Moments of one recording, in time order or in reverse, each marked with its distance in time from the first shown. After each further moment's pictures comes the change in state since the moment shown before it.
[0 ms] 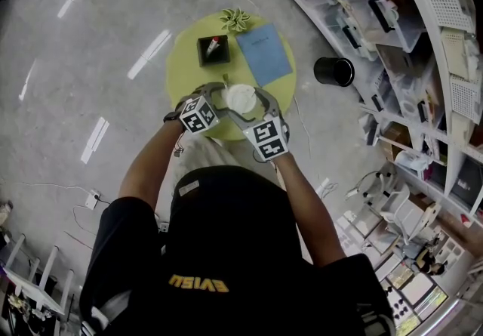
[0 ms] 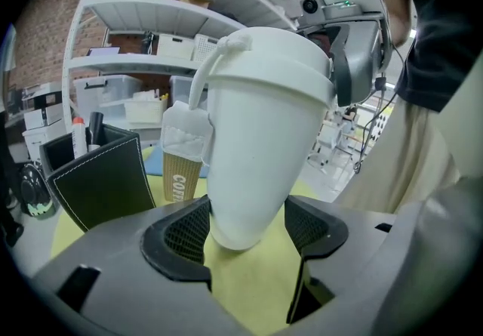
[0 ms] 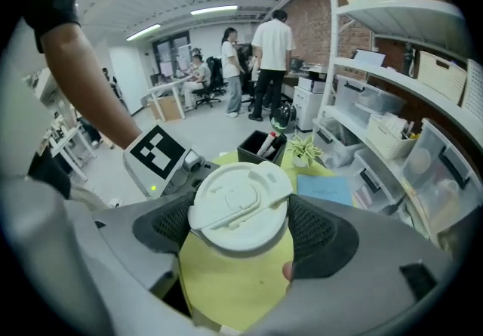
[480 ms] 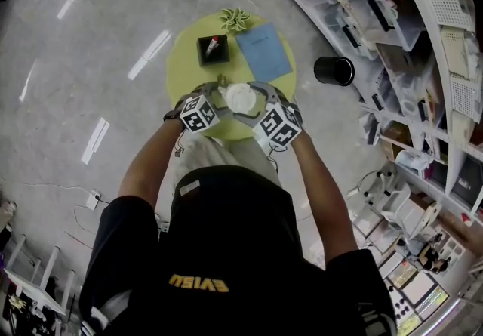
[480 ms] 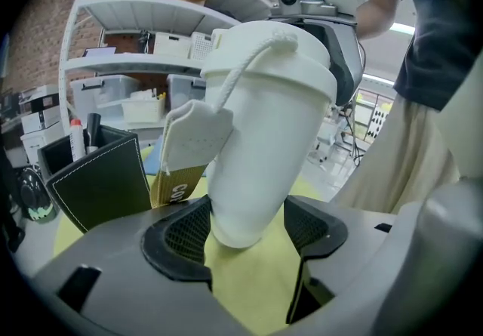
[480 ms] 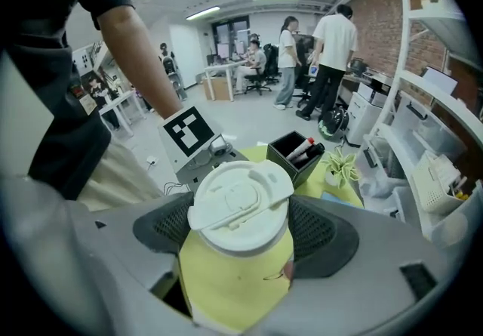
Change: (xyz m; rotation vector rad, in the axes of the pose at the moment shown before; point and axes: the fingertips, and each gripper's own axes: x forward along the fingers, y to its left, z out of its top) left arm 0.000 -0.002 -0.003 0.017 0.018 -0.007; right arm -0.002 0.008 0.000 -0.357 0.085 0.281
